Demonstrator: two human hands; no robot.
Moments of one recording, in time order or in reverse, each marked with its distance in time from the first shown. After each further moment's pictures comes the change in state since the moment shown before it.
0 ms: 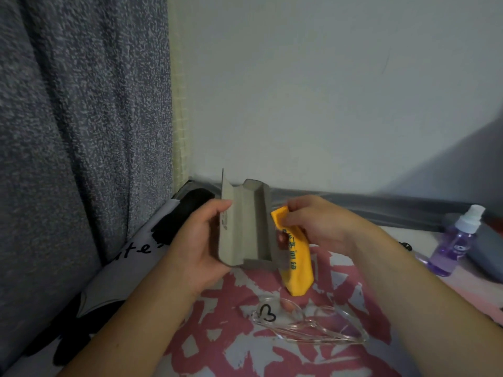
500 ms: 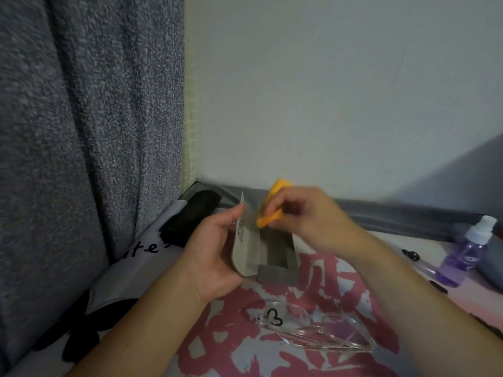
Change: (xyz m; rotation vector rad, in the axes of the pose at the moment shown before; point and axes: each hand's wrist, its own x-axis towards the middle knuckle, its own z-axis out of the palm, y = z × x) left_hand -0.005 -0.003 0.007 -0.051 -0.076 -0.092; right_hand -0.007 -0.017 0.019 -0.274 0.050 -0.579
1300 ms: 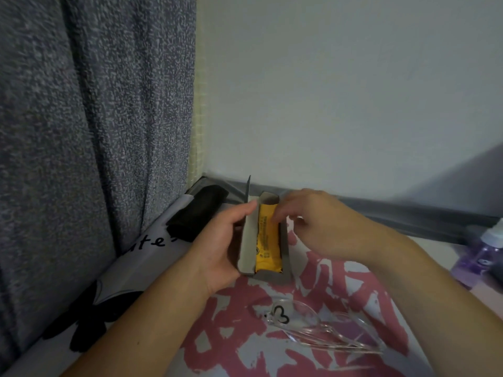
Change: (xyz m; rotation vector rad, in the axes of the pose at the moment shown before) left_hand 0.004 0.001 -0.008 0.171 0.028 0.052; right_hand -0.004 -0.024 -0.008 -0.684 -0.288 0.055
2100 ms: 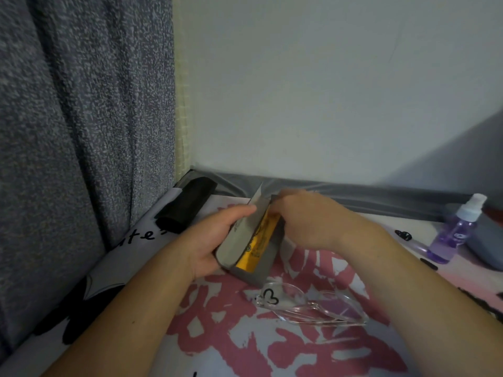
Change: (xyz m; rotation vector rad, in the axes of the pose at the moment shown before) left_hand 0.004 -0.002 -0.006 0.284 0.016 -0.100; right_hand 0.008 0.012 0.024 -0.293 -0.063 0.083
